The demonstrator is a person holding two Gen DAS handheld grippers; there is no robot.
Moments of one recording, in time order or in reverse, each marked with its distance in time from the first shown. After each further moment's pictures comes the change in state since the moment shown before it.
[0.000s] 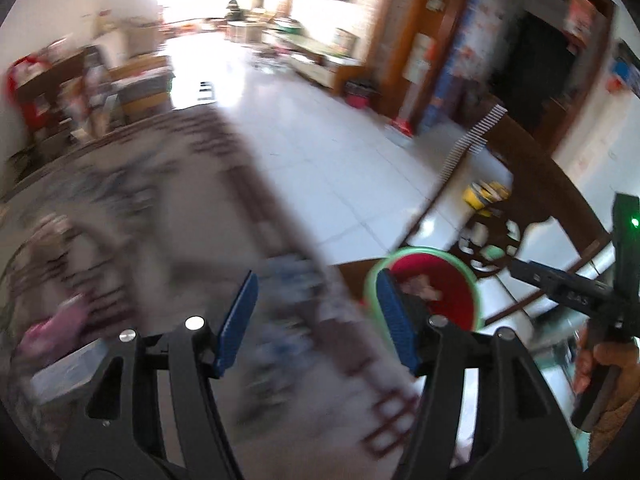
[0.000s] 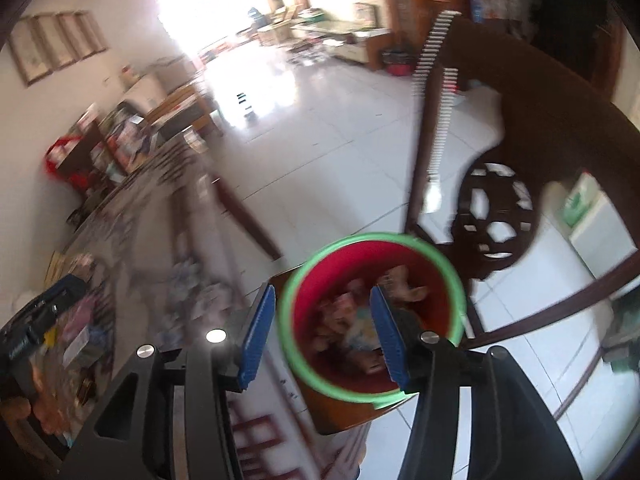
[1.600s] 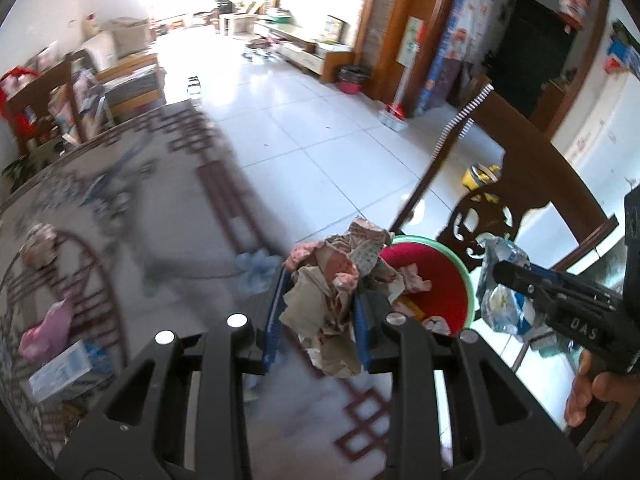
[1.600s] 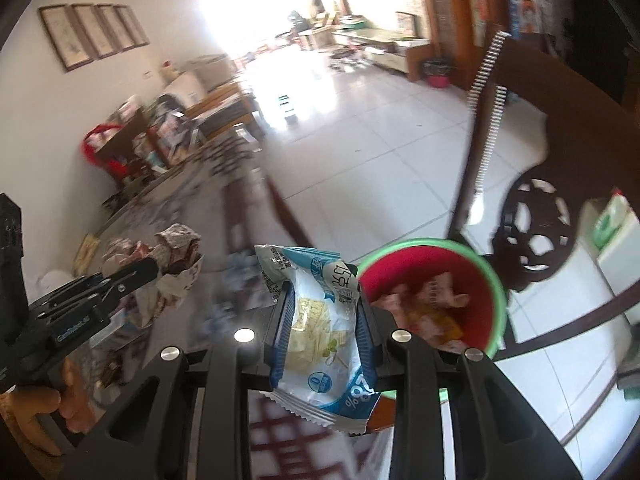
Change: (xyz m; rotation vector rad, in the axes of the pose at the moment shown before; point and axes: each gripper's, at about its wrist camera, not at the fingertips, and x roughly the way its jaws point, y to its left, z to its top) left arm 0.029 -0.071 0.014 0.103 0.062 -0.050; right arm -0.012 -0.006 -0.004 -0.001 -0.052 0.051
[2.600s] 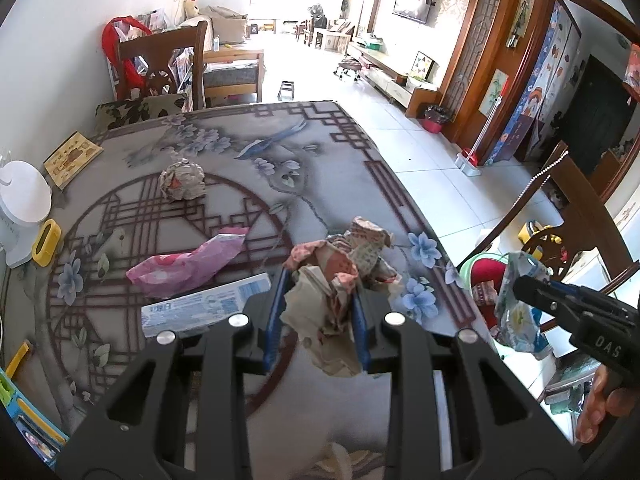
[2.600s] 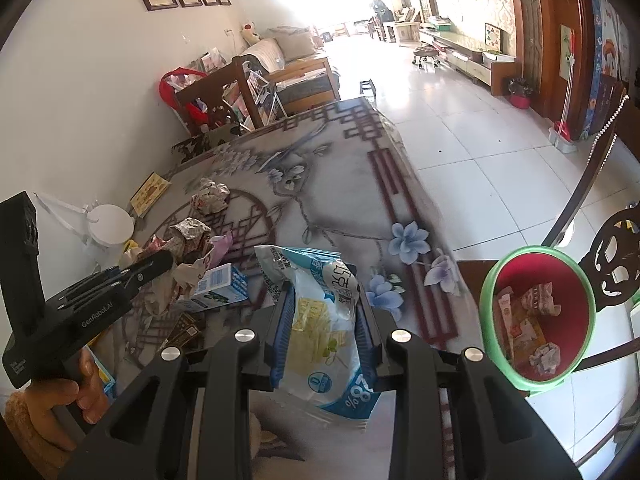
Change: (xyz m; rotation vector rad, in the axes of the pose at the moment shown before) left arm -0.117 0.172 -0.090 -0.257 -0.100 0.207; right arm 0.009 0.195 -0.051 -0.238 0.057 0.191
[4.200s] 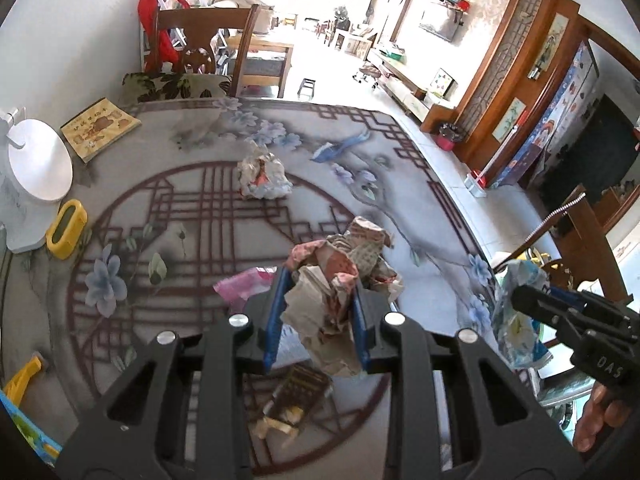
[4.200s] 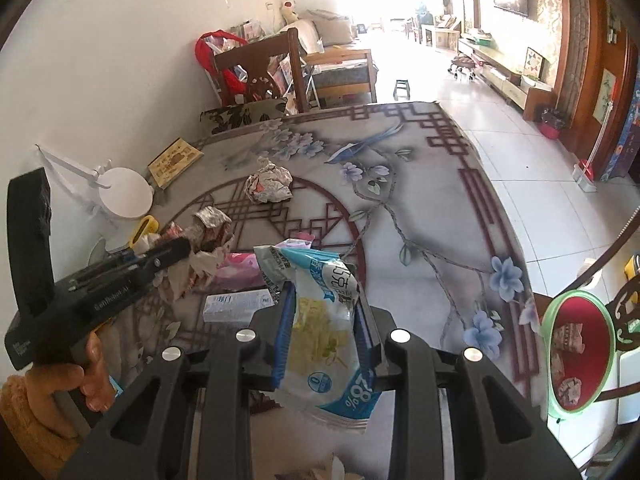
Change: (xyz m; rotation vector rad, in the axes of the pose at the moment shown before) left arm 0.002 0.145 0.009 -0.120 0.005 -0.036; right arm 0.064 0.141 0.017 -0.150 0.042 -0.015
